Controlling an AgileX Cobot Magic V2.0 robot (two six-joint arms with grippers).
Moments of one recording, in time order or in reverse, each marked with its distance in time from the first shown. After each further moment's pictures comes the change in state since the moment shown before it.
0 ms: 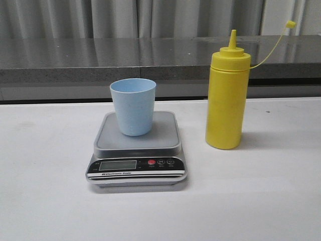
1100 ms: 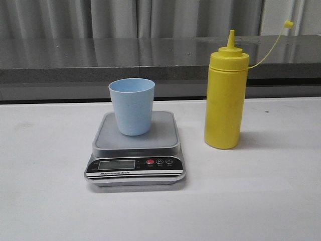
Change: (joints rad) left arm 0.000 0.000 0.000 0.001 0.000 -0.002; right arm -0.293 -0.606 0.240 -0.008 0.323 0.000
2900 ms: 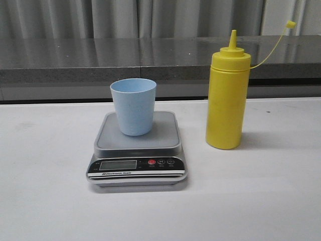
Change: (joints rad) left arm 0.000 0.000 0.000 0.000 0.000 0.000; right arm -0.019 -0.230 0.181 0.000 -0.047 0.000
